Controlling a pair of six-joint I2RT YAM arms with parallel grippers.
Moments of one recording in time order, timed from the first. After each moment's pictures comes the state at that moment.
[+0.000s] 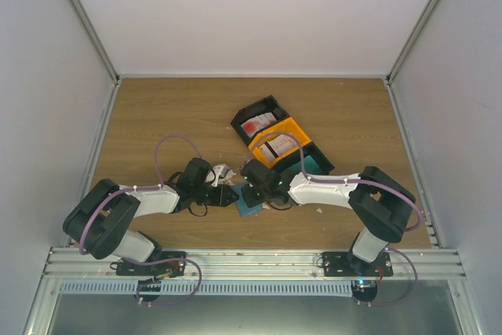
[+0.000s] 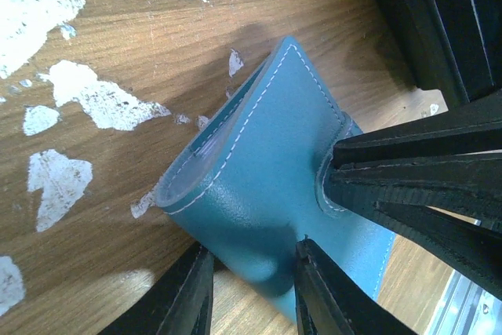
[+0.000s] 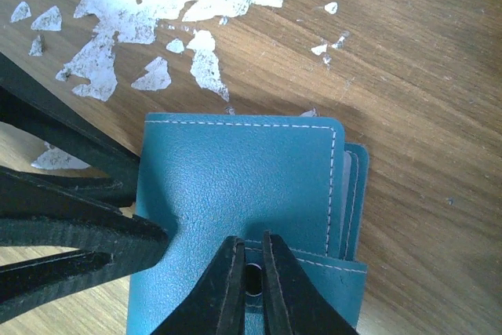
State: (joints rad) left arm -0.56 1.44 0.41 0.15 0.51 -0.53; right arm 1.00 1.68 0.89 -0.25 0.03 0.52
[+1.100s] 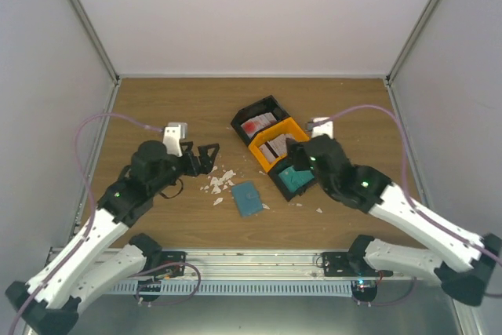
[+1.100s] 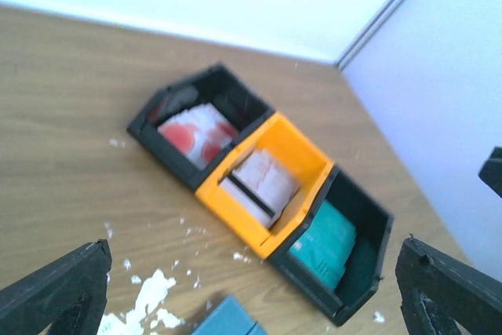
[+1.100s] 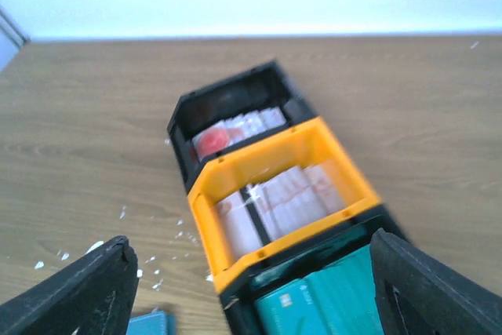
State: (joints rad) left arm -0.56 0.78 0.77 -0.39 0.03 -0.51; right arm 0.88 1.05 0.98 -0.53 0.53 0.49
